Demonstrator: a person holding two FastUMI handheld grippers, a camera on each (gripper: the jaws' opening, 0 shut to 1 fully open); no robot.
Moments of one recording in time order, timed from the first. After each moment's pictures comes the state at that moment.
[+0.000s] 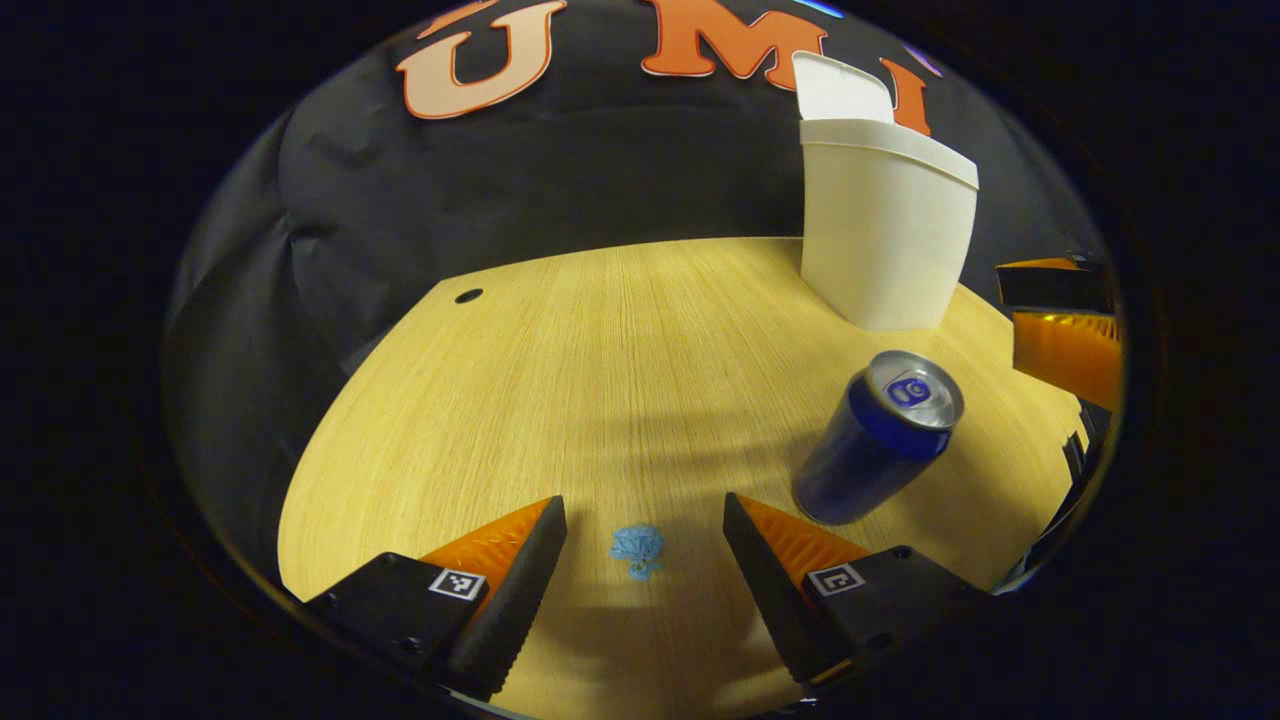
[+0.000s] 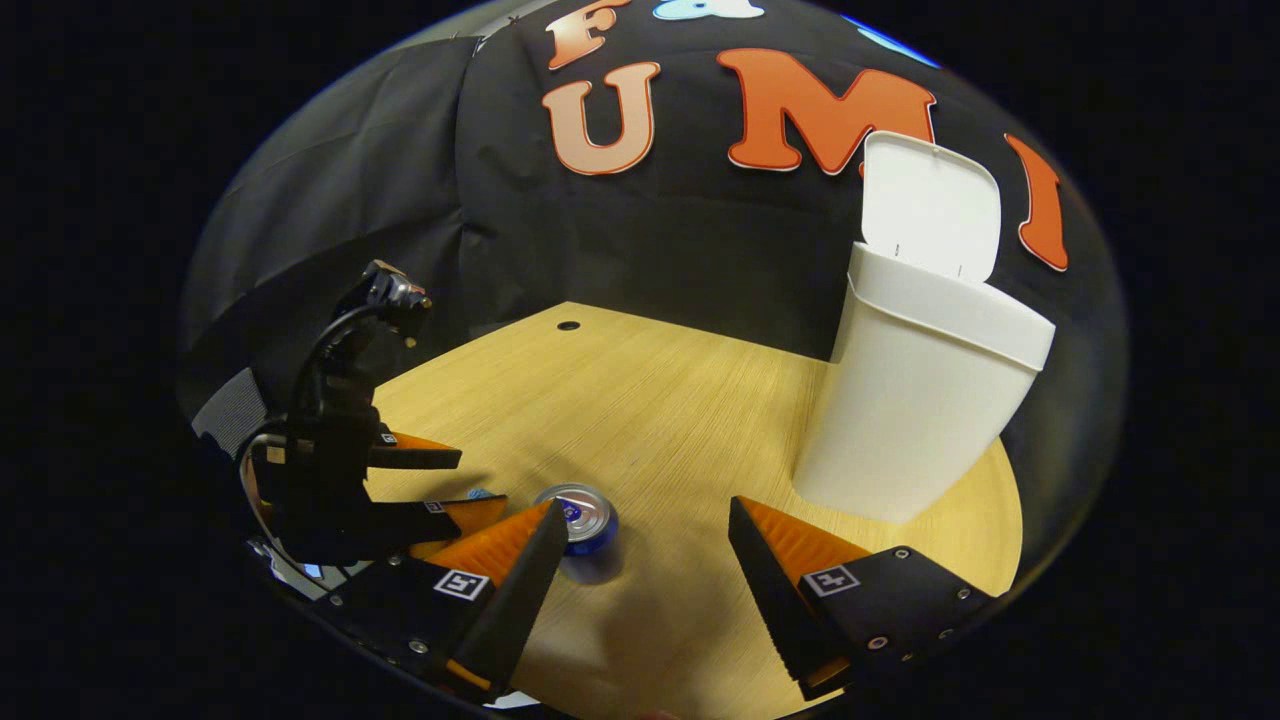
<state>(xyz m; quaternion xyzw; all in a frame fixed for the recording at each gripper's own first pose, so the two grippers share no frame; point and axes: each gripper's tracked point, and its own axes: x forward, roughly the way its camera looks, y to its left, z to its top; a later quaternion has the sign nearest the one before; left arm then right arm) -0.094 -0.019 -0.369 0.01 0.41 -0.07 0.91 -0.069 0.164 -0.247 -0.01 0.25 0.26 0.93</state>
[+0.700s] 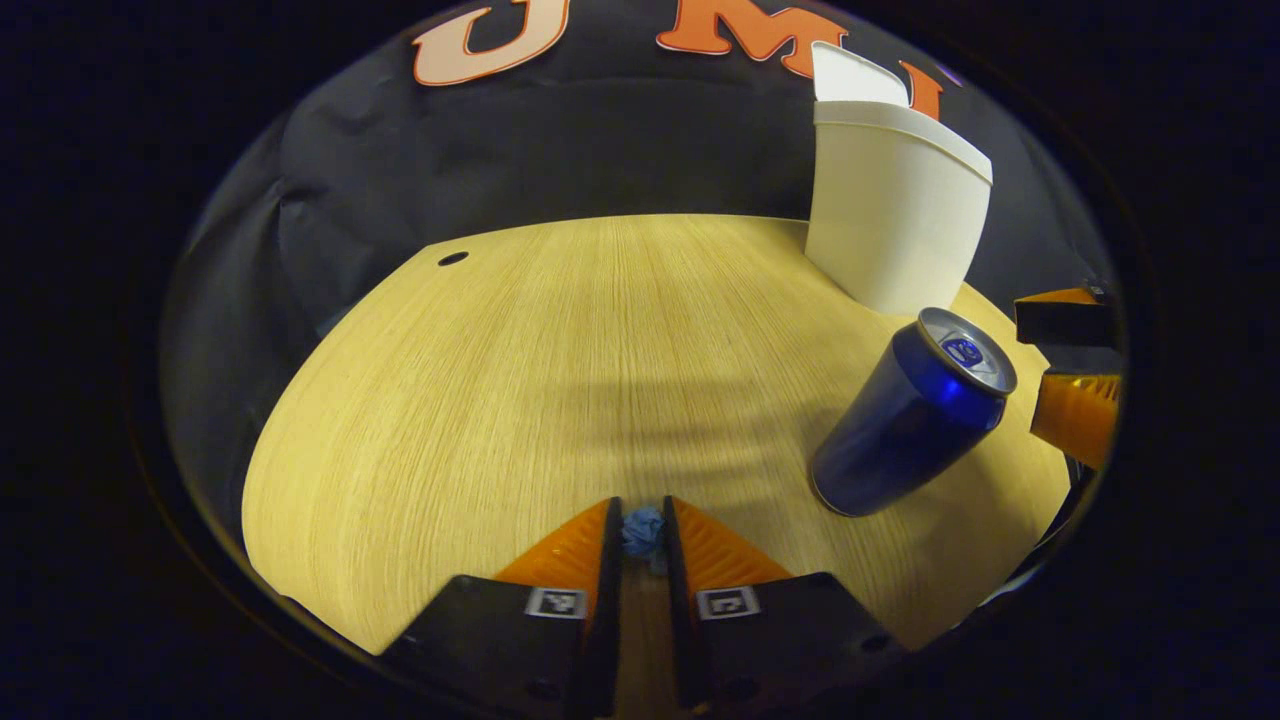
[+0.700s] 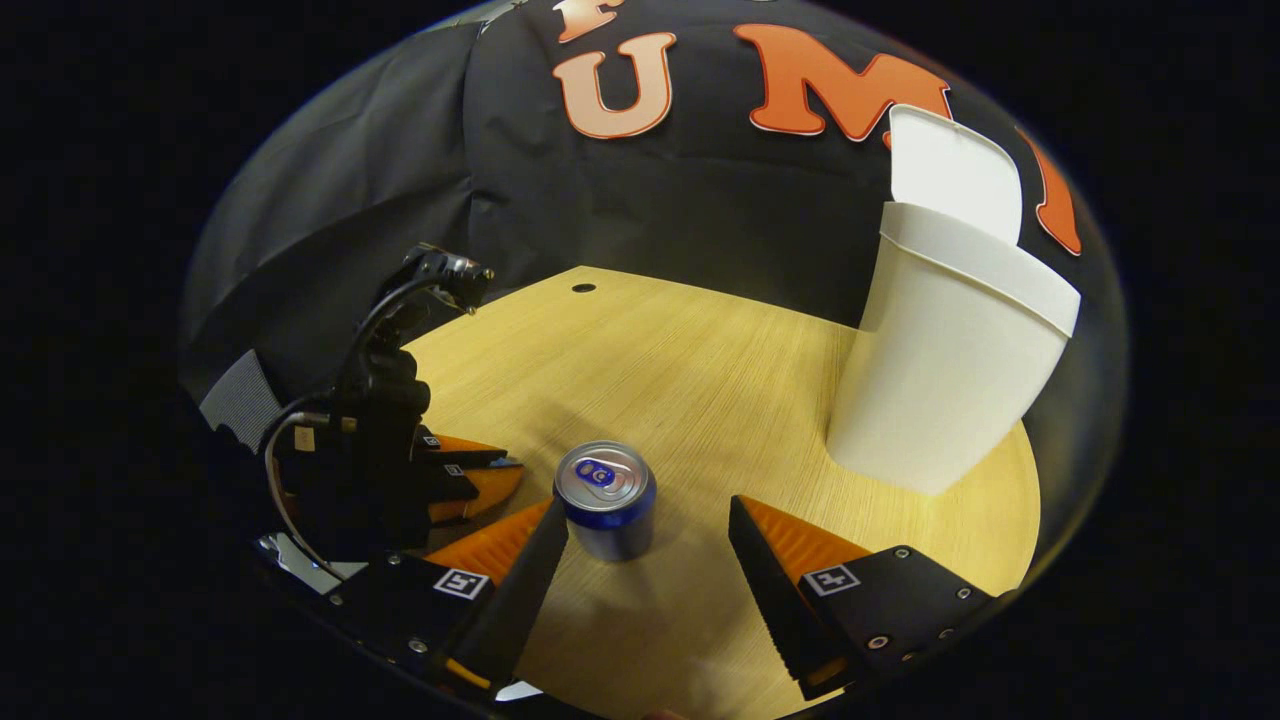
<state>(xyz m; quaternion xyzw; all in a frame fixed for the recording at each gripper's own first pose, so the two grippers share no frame) -0.075 -0.007 -0.371 -0.02 0.43 -0.08 0.90 -0.083 0.182 -0.277 -0.02 0.29 0.28 0.92</state>
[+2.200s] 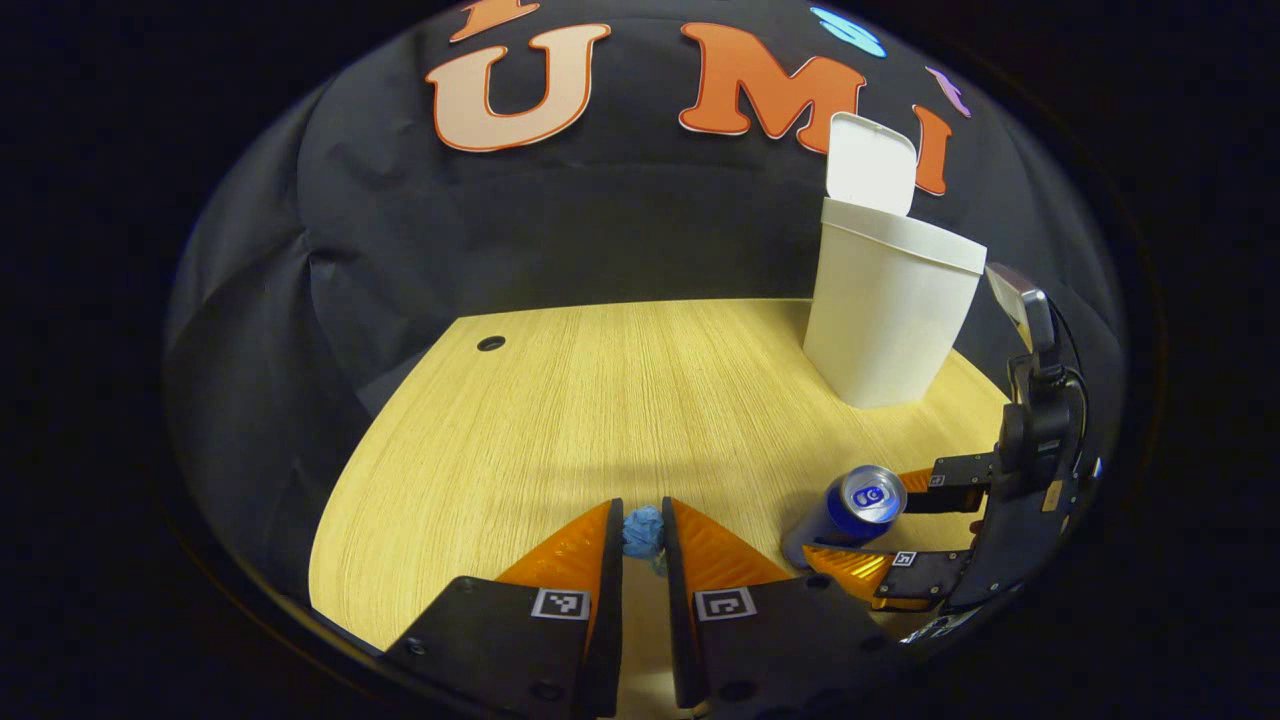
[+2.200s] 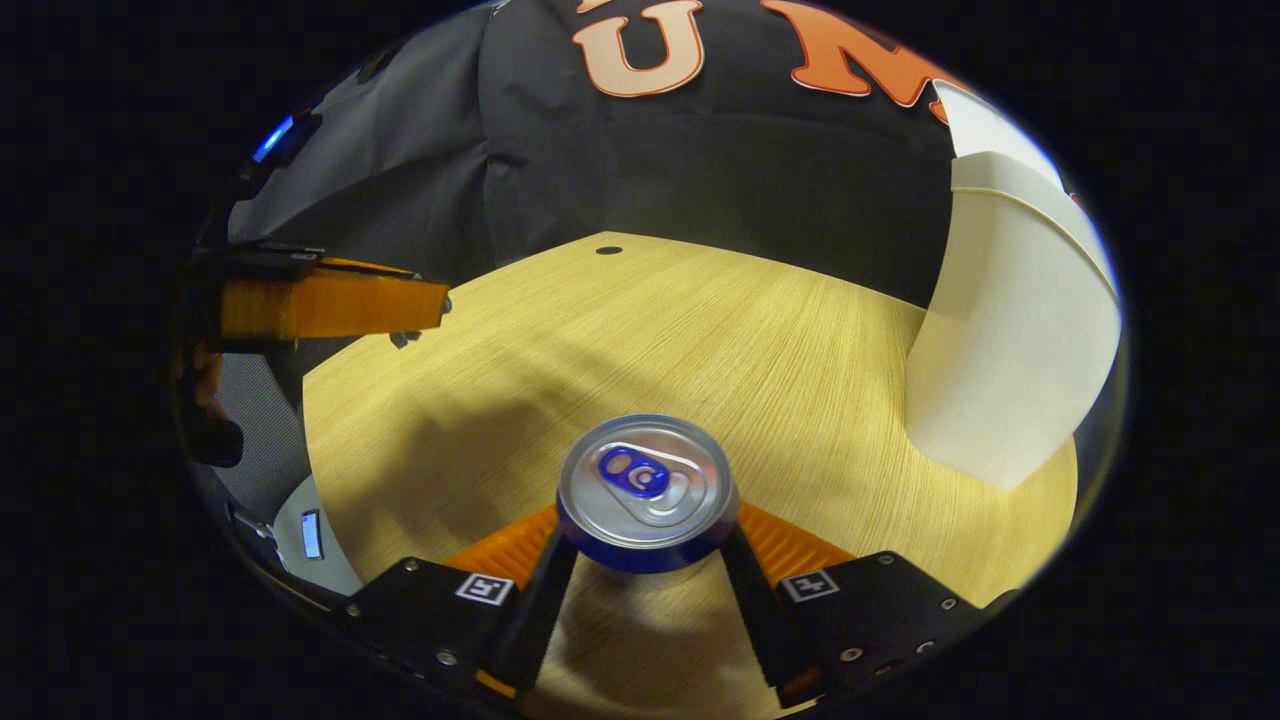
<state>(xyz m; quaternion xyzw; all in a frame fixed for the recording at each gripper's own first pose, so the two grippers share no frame) -0.042 0.031 -0.233 -0.03 0.36 -0.07 0.93 -0.066 0.235 -0.339 -0.03 0.31 0.31 0.90</state>
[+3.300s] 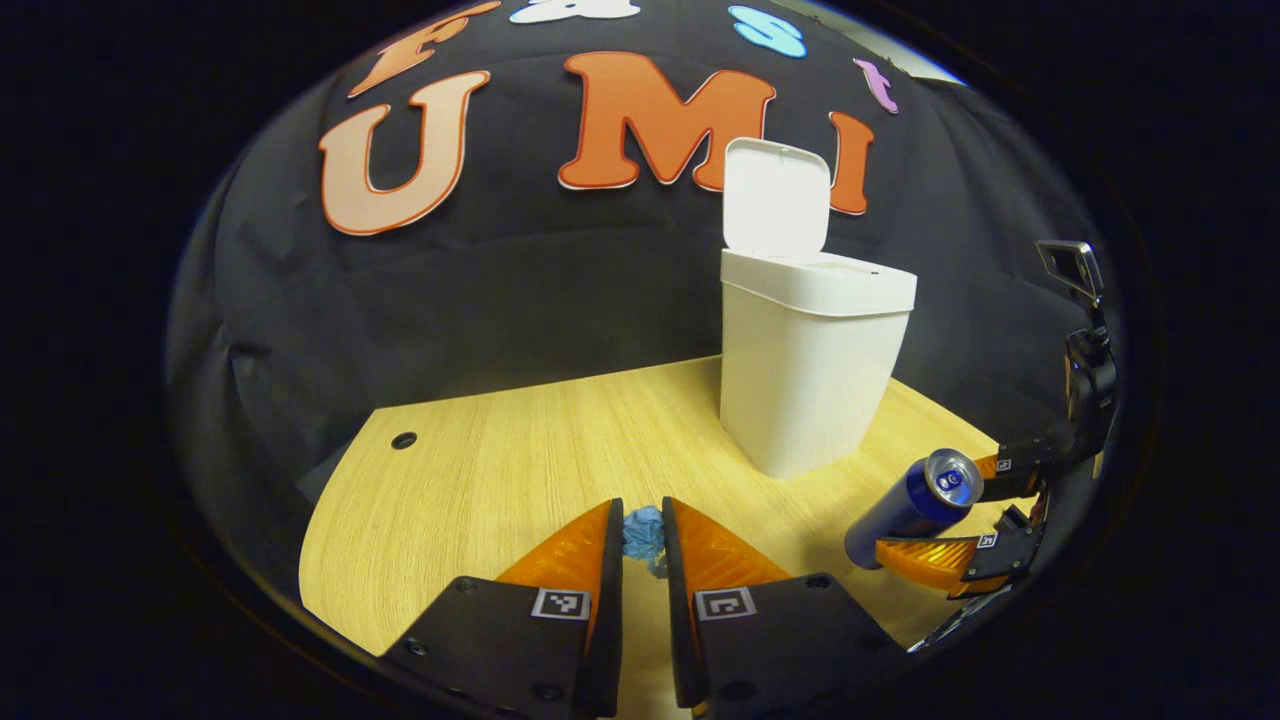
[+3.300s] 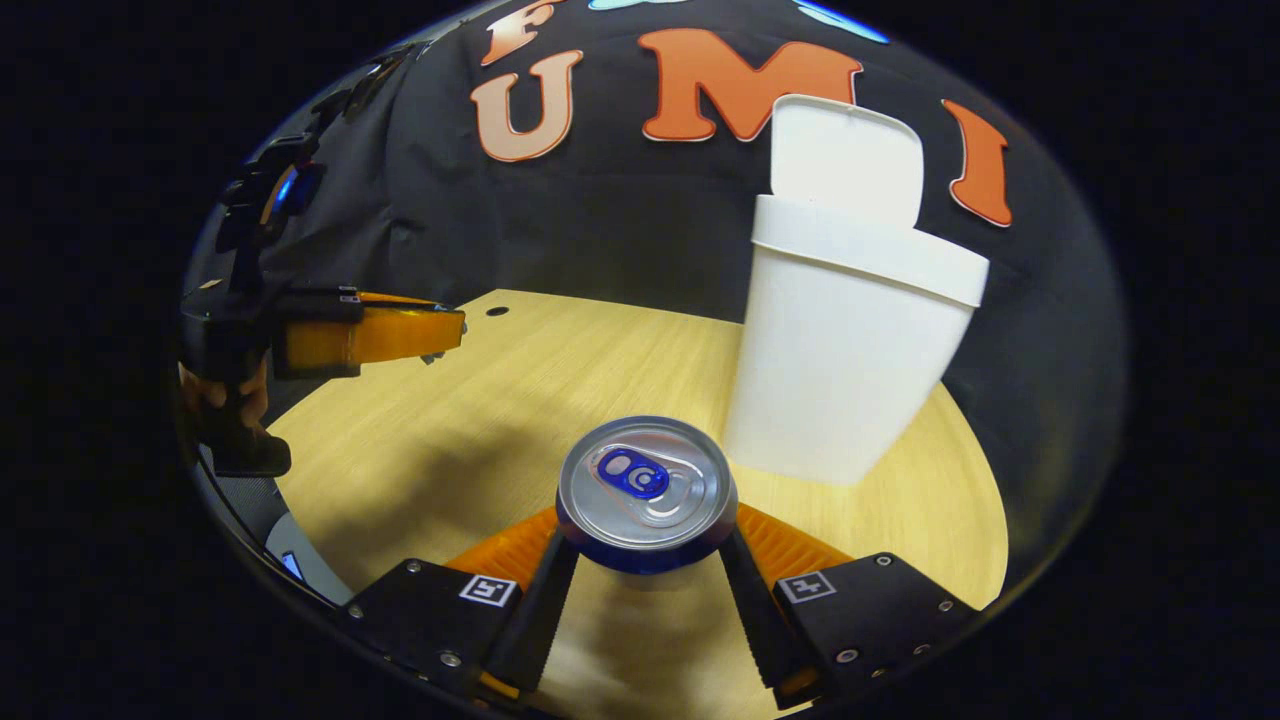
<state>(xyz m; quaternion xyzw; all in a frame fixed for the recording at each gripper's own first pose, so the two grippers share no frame) 0.032 -0.077 -0.188 0.00 0.27 -0.18 0.95 -0.055 0.088 -0.276 0.01 0.27 0.16 0.95</state>
